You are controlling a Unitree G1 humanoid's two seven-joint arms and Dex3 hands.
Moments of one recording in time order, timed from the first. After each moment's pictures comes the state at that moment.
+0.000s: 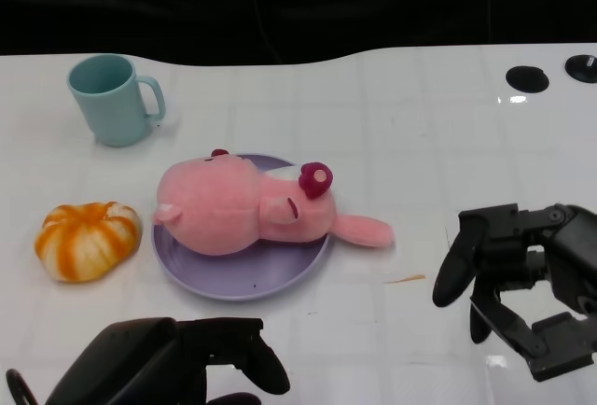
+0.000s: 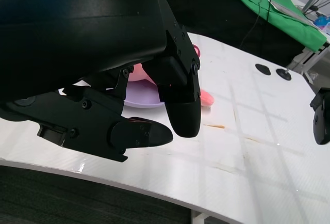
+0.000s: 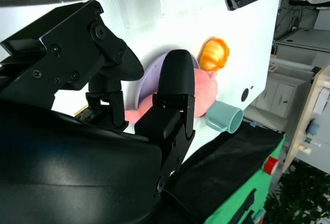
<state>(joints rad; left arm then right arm) 0.43 0.38 -0.17 -0.82 0.50 0.15 -0.35 0.08 -0.38 0.00 -0.67 0.10 0.46 0.53</state>
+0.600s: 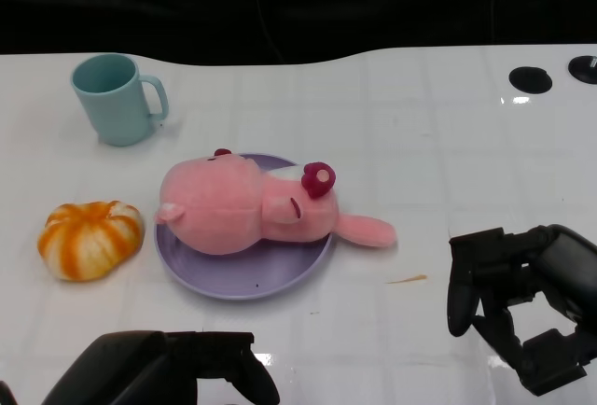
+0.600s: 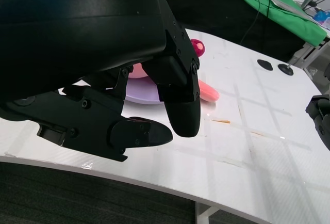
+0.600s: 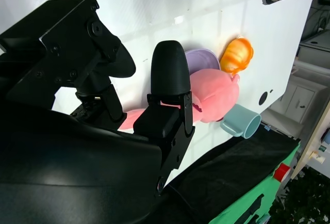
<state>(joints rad) 0.46 0.38 -0.13 -0.77 0.48 0.06 -0.34 0.11 -0.41 0.05 -0.58 -0.01 0.30 0.50</state>
